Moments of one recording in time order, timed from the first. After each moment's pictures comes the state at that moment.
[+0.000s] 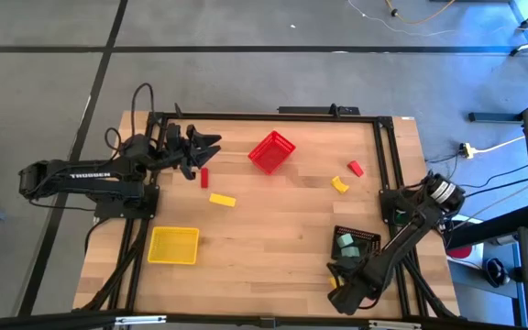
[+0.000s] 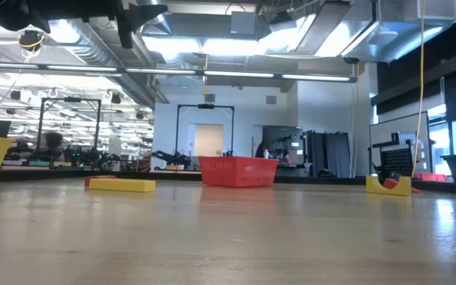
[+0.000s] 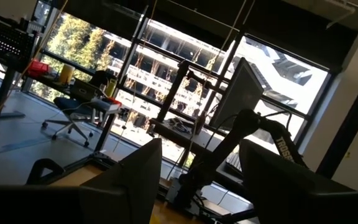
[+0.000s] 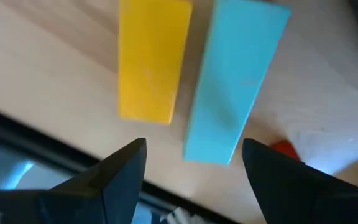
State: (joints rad) left arm 0.26 0.76 0.42 0.69 0.01 -0.46; right arm 0.88 1.83 1.14 -0.77 -0.23 1.85
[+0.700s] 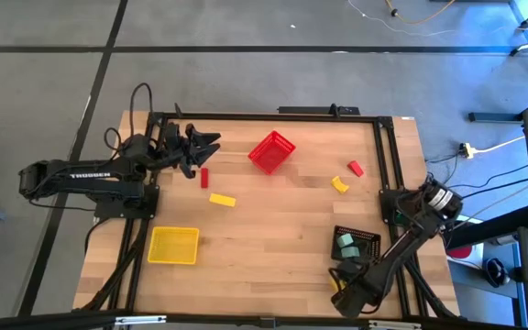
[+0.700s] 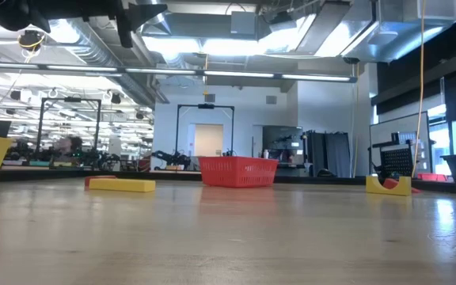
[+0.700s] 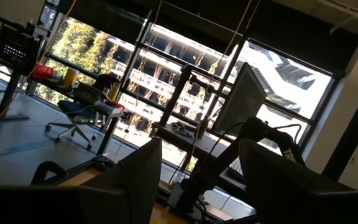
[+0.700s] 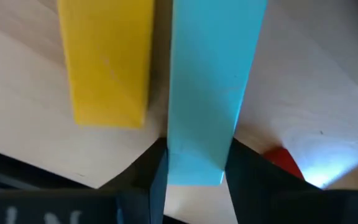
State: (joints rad) left arm 0.26 0.76 0.42 0.70 -0.01 -0.46; right arm 0.93 1.90 1.14 -0.78 -0.24 1.87
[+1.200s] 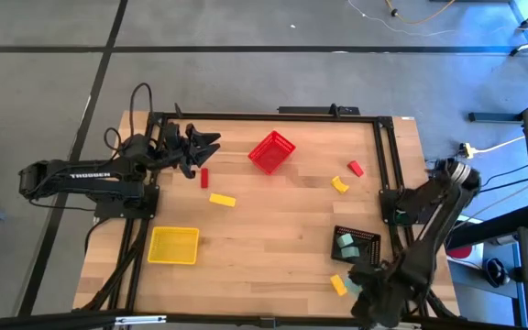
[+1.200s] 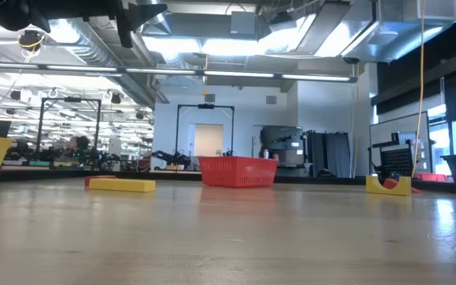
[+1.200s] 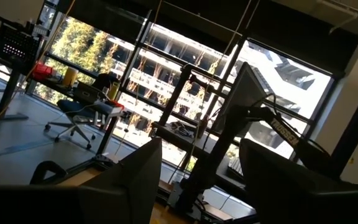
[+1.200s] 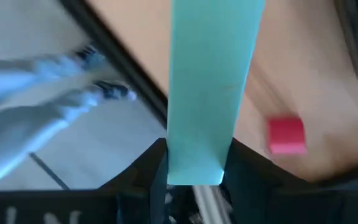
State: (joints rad) left arm 0.26 0.76 0.42 0.70 -0.01 -0.46; right arm 1.00 1.61 1.27 -0.90 -0.01 1.70
